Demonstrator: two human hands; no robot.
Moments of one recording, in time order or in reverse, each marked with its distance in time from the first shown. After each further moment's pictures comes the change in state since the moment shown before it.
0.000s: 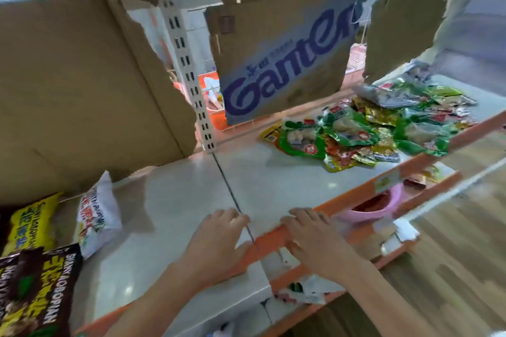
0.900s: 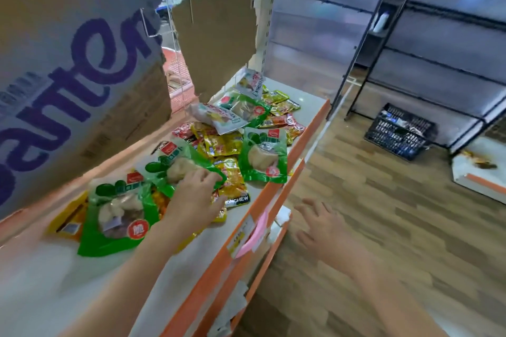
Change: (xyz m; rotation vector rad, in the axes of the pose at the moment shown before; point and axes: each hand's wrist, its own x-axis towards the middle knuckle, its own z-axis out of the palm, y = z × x) left_hand 0.328 0.169 0.012 -0.261 0.132 0.370; right_hand -0.062 0.272 -0.038 0.053 0.019 0.682
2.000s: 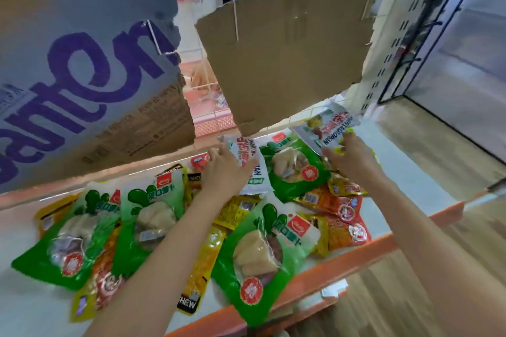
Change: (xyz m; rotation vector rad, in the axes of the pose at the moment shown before) left_hand 0.237 0.007 0.029 -0.063 0.191 -0.977; right_hand 0.414 0.095 -0.074 0.485 -0.069 -0.122
